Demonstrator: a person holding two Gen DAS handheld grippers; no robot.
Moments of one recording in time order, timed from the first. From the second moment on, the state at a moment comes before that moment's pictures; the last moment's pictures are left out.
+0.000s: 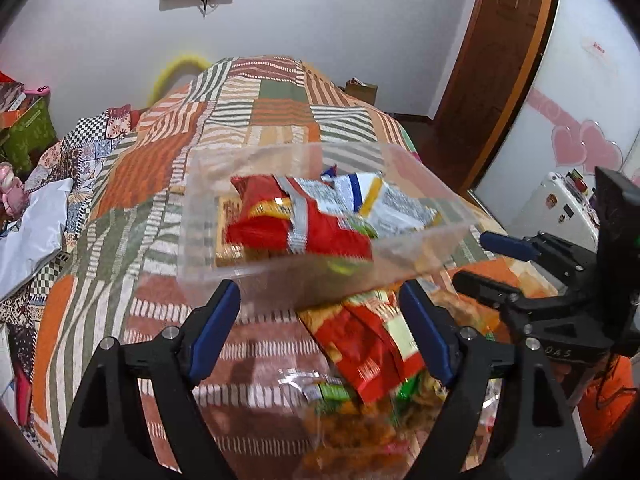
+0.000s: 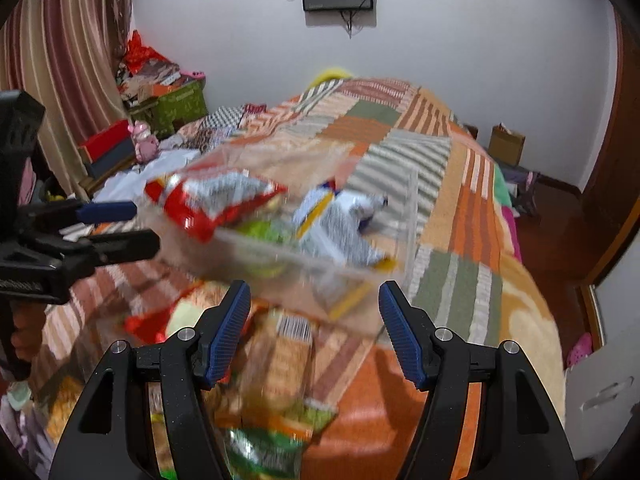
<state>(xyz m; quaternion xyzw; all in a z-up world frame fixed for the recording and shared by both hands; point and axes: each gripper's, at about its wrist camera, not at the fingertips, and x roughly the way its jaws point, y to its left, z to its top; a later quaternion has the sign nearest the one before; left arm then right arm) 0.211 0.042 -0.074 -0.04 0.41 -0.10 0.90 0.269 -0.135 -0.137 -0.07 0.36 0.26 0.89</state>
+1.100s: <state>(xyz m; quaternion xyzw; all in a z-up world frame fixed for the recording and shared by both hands) 0.229 0.011 -0.130 -0.05 0.51 -0.15 0.85 0.259 -0.139 -0.174 -0.05 0.42 0.30 0.86</state>
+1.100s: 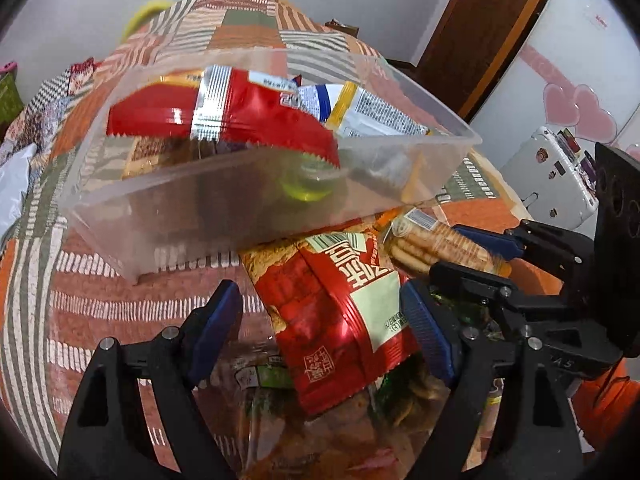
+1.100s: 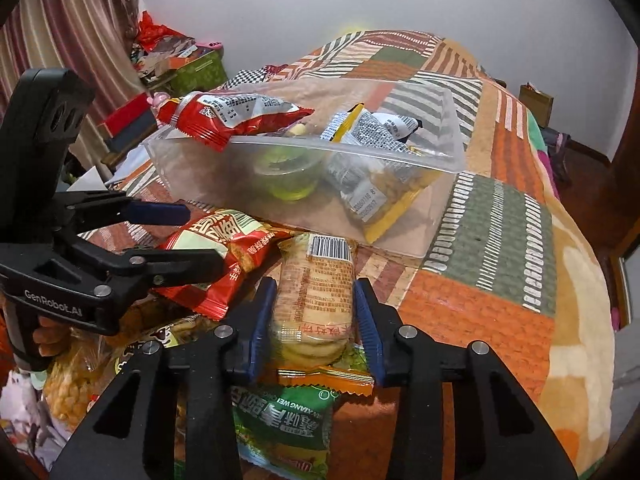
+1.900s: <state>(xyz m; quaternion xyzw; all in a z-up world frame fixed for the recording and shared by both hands) 0.243 -0.021 -0.142 -0.04 0.55 -0.11 0.83 0.241 -0.172 -0.146 -0.02 0.37 0.28 0.88</state>
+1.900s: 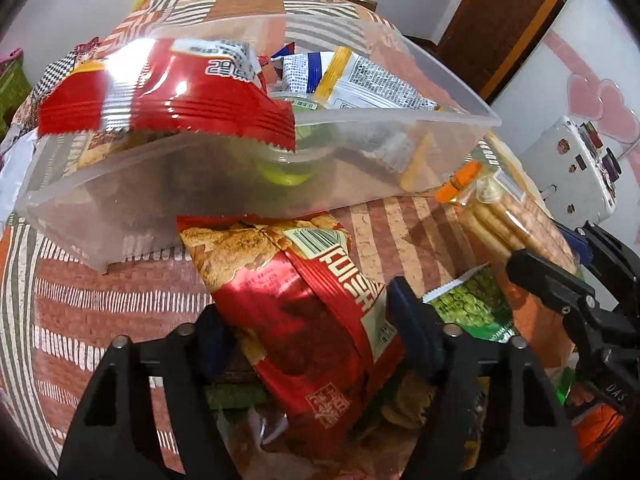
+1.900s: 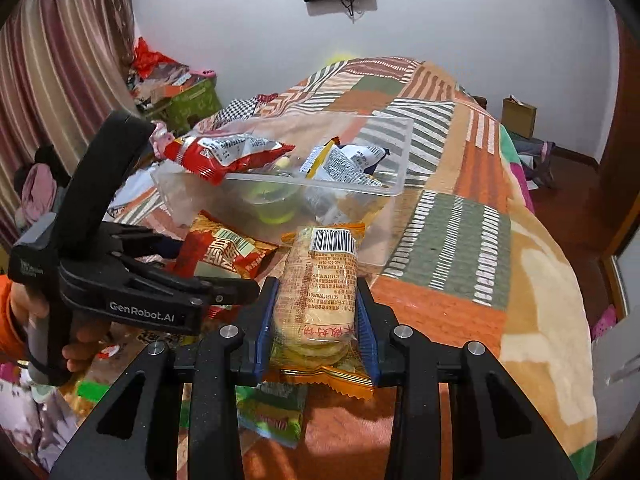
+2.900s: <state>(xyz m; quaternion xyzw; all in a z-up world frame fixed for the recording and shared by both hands) 0.178 -0.008 -0.040 -0.02 0.38 -0.14 0.92 0.238 -0.174 -0.101 -0.01 0.31 0.28 0.91</state>
